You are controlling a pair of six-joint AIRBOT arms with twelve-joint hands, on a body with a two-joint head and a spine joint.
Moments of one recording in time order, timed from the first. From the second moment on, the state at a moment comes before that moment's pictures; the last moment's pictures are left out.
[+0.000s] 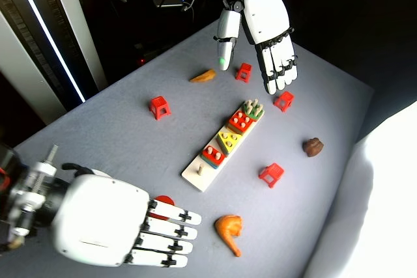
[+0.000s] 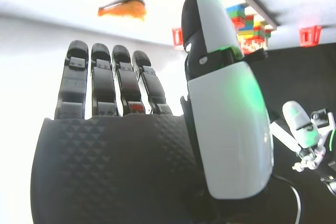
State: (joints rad) left arm 0.23 -0.74 0.81 0.85 0.62 -0.04; right arm -0.35 -1.10 1.29 0.36 0.00 -1.07
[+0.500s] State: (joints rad) left arm 0.22 -0.75 0.81 0.85 0.62 -0.04; right arm -0.35 -1.18 1.35 0.30 -0.08 -1.07
